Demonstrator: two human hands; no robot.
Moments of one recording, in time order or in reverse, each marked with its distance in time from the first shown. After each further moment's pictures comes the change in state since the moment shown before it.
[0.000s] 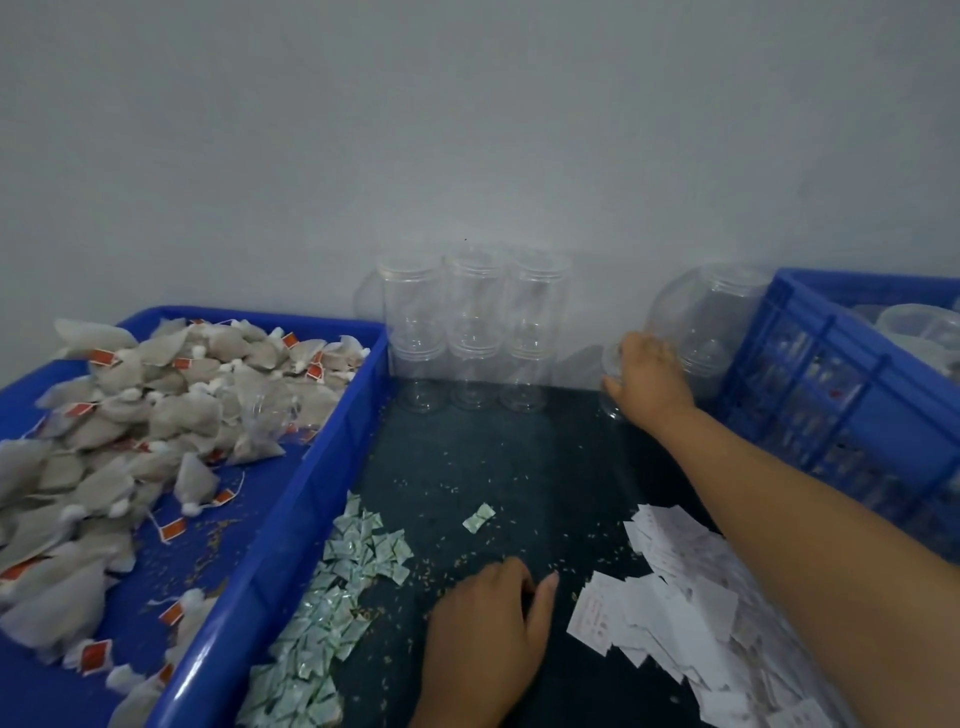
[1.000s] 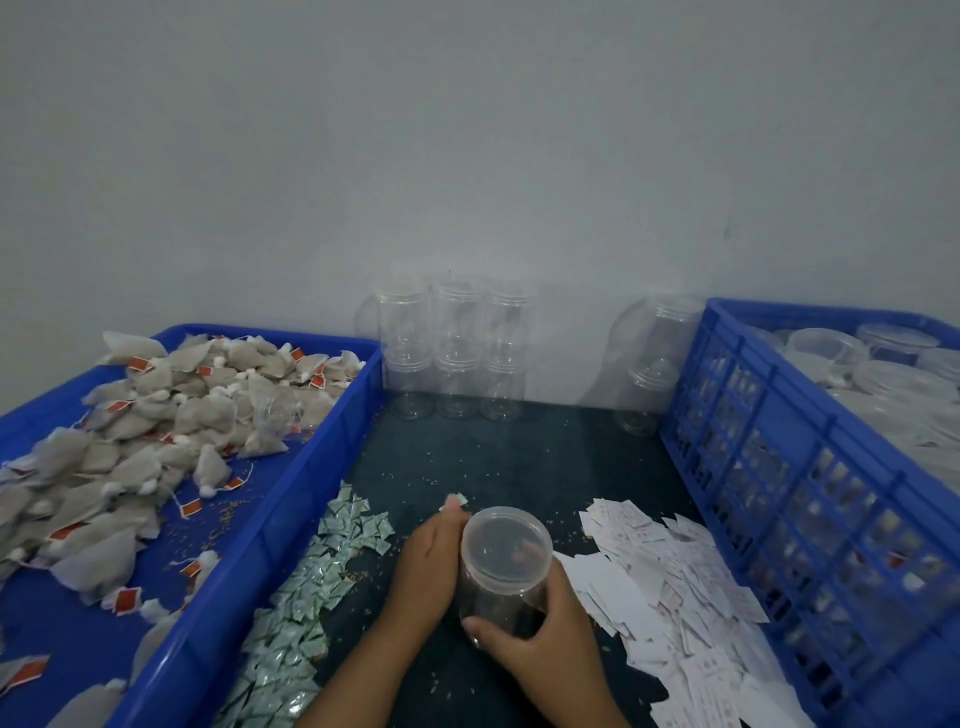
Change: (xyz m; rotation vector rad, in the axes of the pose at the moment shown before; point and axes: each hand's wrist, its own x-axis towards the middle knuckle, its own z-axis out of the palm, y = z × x) left_hand 0.010 0.009 -0.043 -0.864 -0.013 -0.345; right_hand -0.323 -0.100 -0.003 1.133 -0.075 0.046
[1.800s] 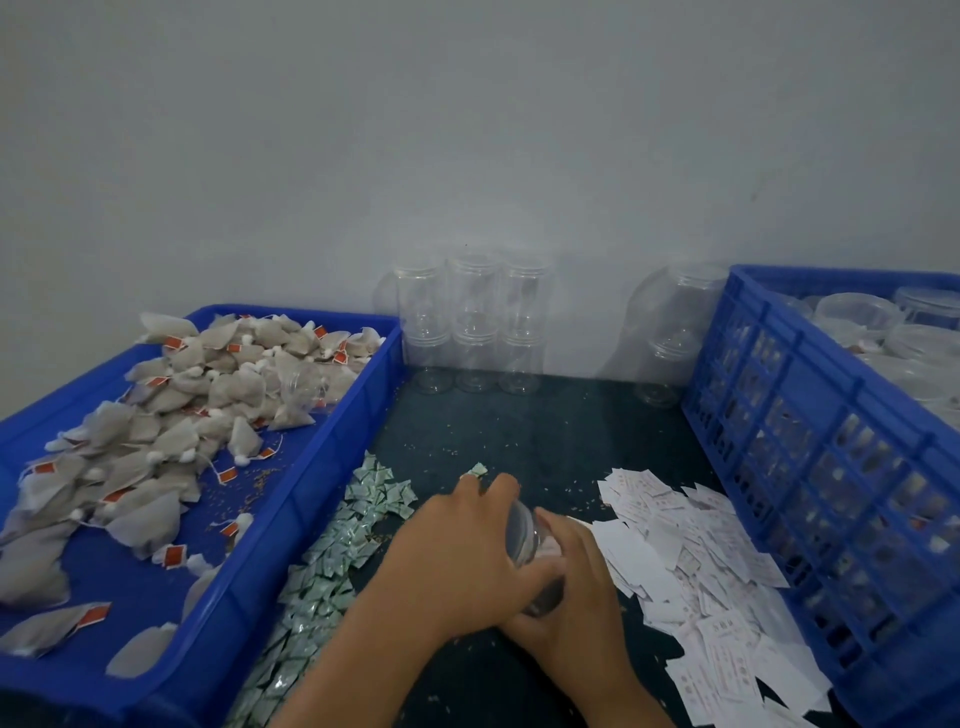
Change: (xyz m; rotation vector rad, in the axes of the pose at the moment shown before) left_hand -0.068 0.092 -0.025 1.084 -0.205 0.270; right_hand -0.013 0.001 -0.001 -0.242 0.085 -0.163
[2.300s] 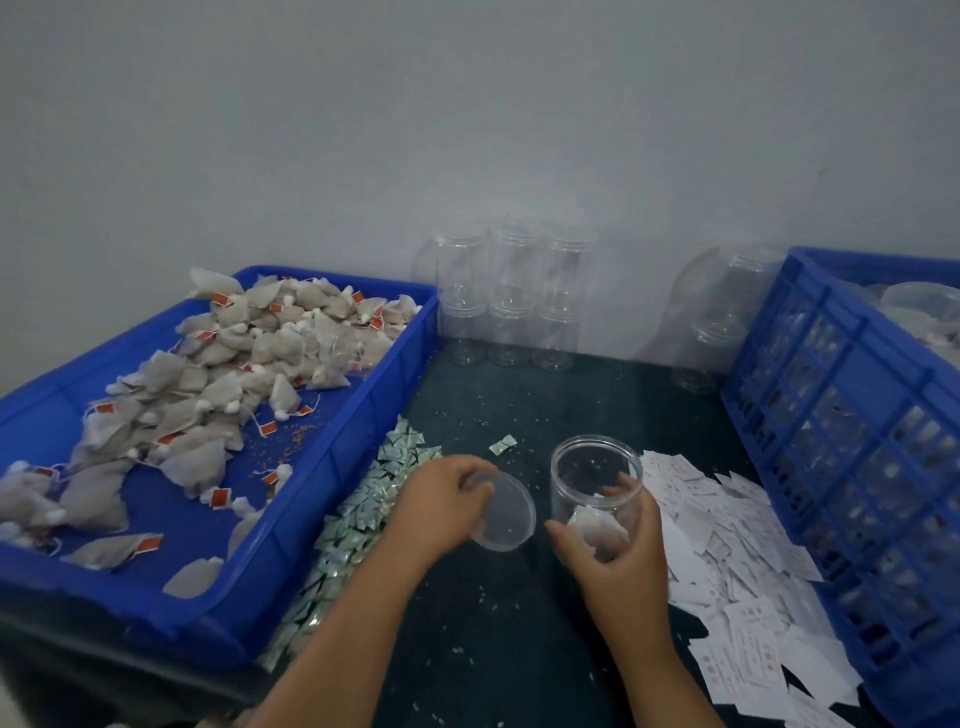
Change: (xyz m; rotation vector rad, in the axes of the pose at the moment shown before) left_hand 0.023 -0.068 0.045 -0.729 0.021 -0.344; right_hand 0.006 0.002 -0.009 0.340 0.188 0.207
